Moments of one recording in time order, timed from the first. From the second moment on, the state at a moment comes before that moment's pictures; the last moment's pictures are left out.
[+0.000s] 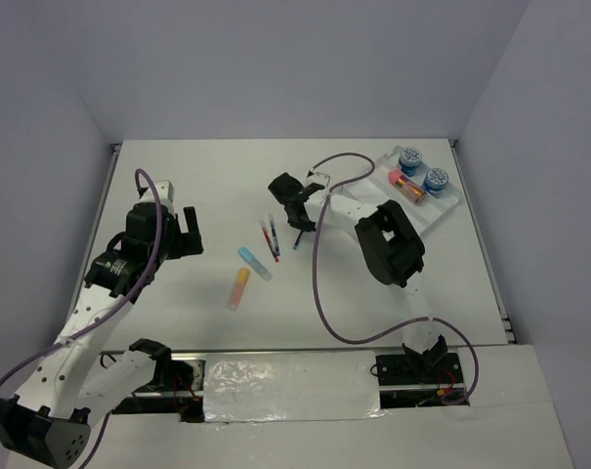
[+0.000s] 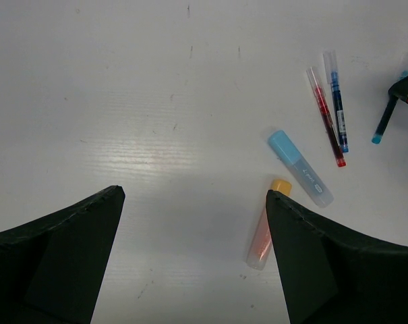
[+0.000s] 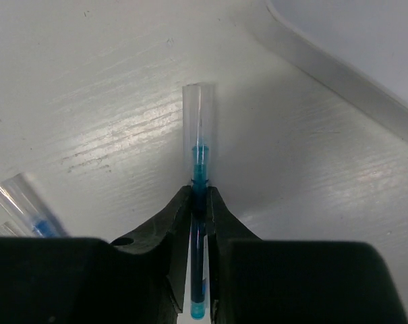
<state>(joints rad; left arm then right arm) -0.29 0.86 0.91 -0.68 -0.25 -0.32 0.68 2.20 1.66 -0.64 0.52 0.97</state>
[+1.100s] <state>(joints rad) -0.32 0.85 0.91 -0.68 -0.27 -0.32 0.21 1.92 1.56 -0.53 0.10 -0.38</state>
